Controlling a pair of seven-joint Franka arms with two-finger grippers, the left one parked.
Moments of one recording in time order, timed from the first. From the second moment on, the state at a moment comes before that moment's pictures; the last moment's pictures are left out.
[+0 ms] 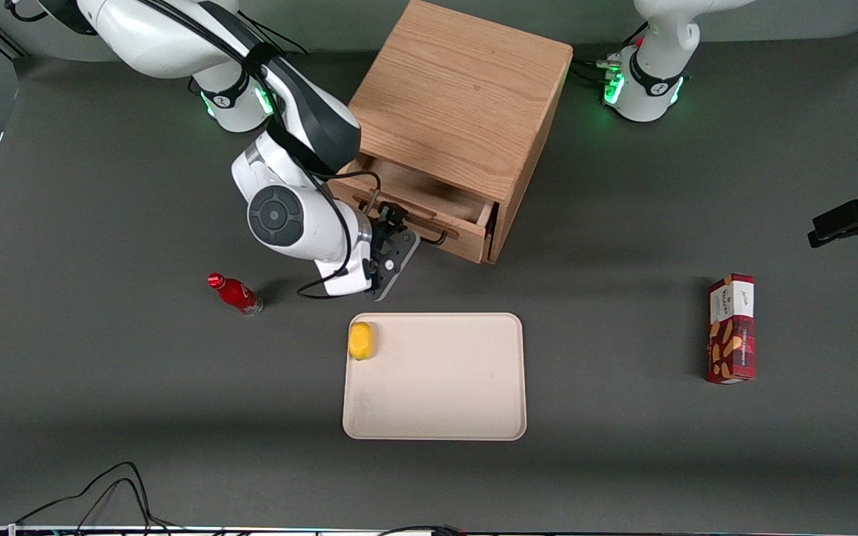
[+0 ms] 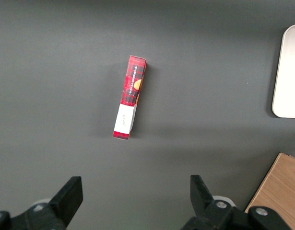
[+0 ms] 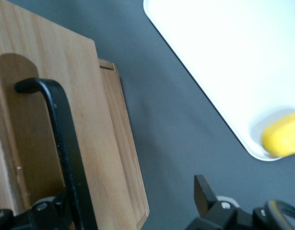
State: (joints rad) arm 0.23 0.52 0.43 -1.53 0.15 1.92 -0.33
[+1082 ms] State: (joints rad) arm 0.22 0.55 0.40 -1.46 0.06 1.92 -0.33
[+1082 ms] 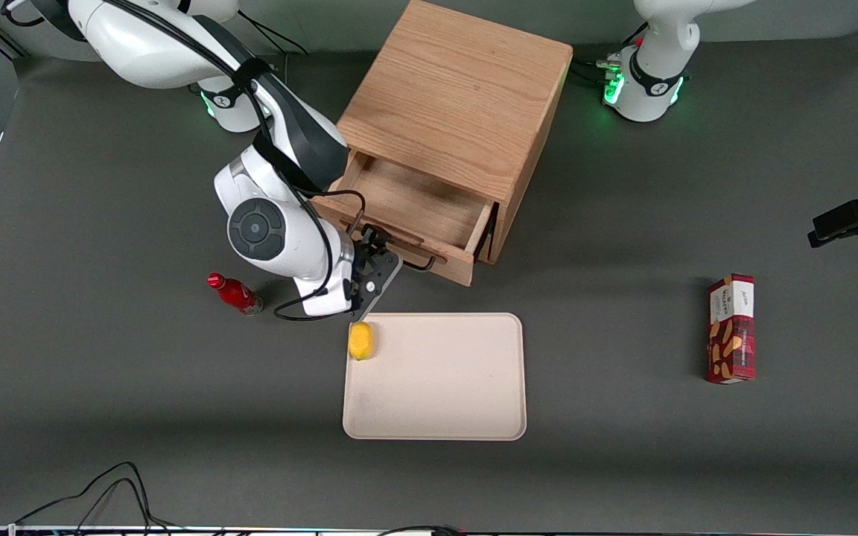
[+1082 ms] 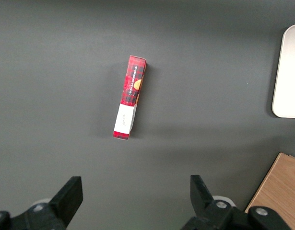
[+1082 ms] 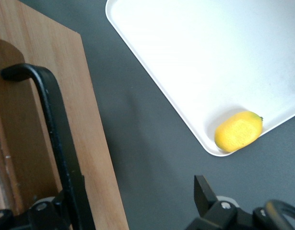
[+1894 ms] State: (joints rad) arm 0.22 0.58 0.40 -1.41 0.02 1.92 -0.33
